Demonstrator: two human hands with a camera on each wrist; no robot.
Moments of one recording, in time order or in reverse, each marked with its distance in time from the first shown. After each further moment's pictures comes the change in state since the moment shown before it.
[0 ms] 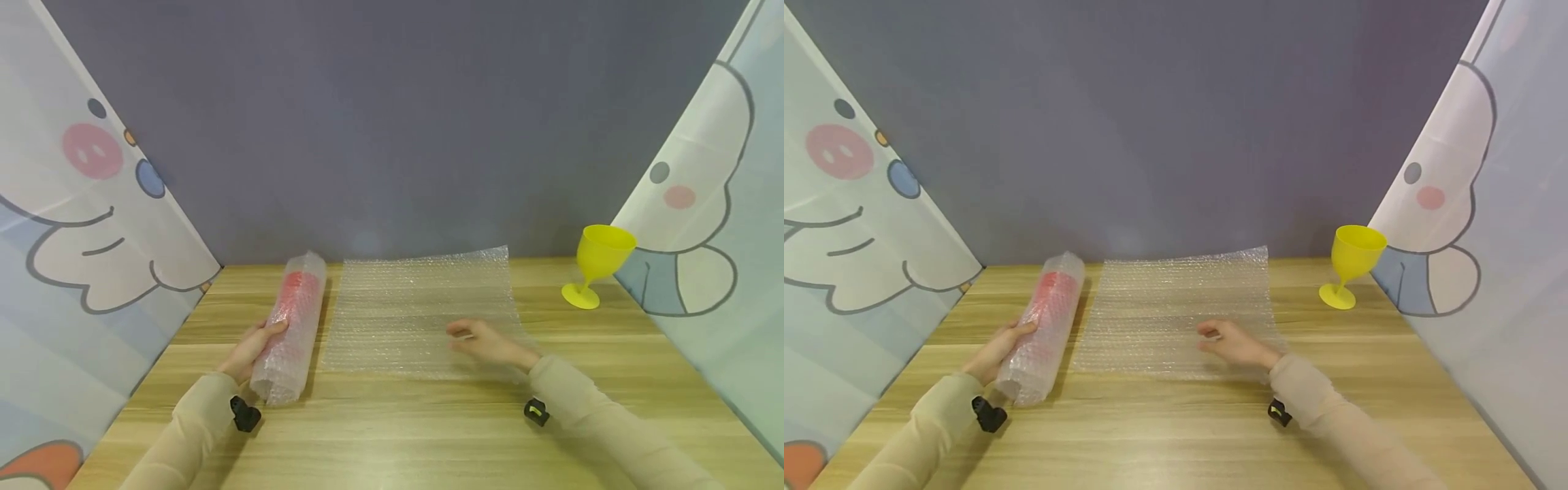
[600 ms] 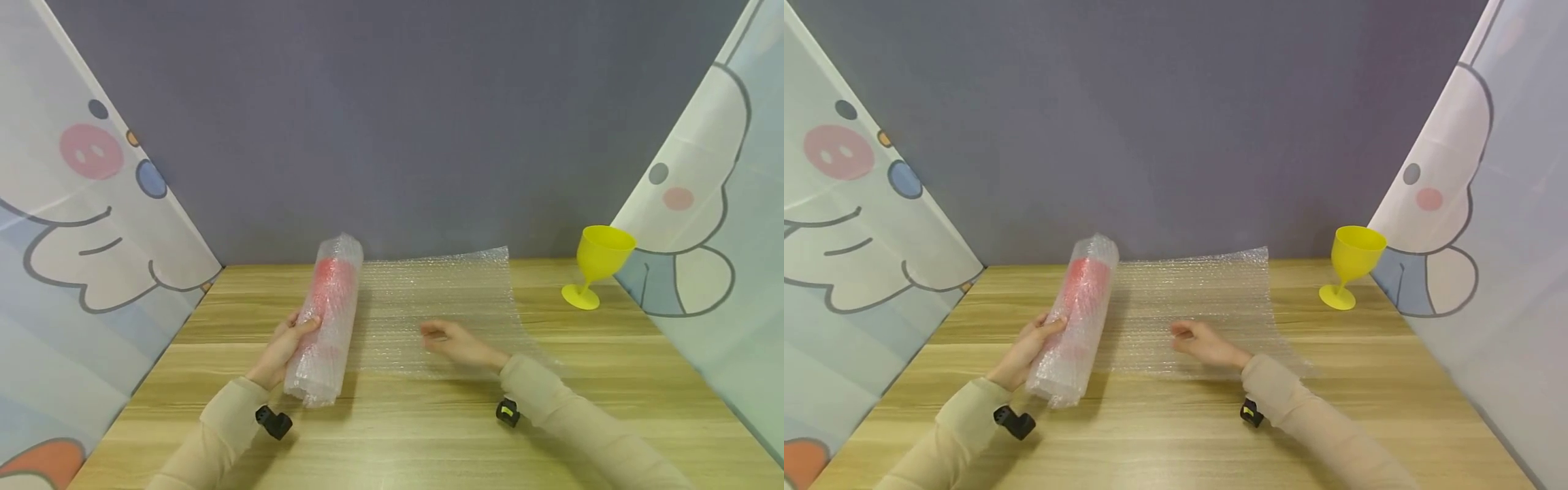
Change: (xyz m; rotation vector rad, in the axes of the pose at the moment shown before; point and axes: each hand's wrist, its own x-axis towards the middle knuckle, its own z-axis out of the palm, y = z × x) left_hand -0.021 0.025 0.074 -0.140 0.006 0.096; right_hand 0.022 -0.020 0.029 0.159 -0.034 -0.005
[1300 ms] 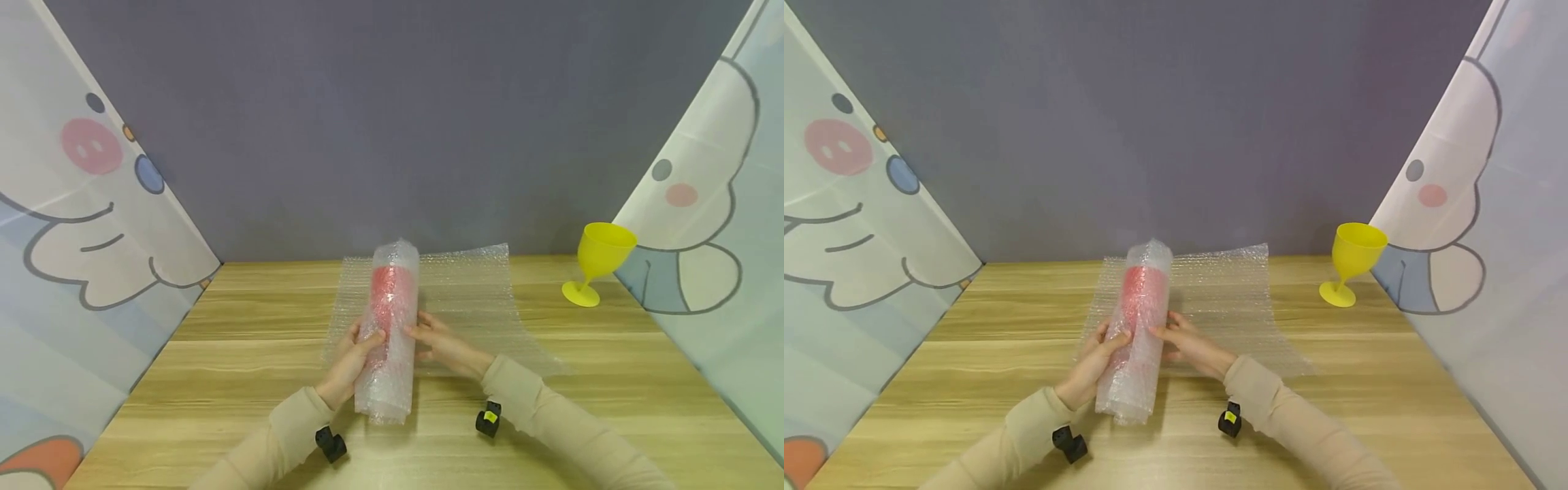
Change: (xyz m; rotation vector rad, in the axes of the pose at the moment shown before) left_hand -0.005 -0.023 0.108 -0.143 -0.098 0.066; right_hand 0.010 -0.024 0.020 0.657 -0.024 0.198
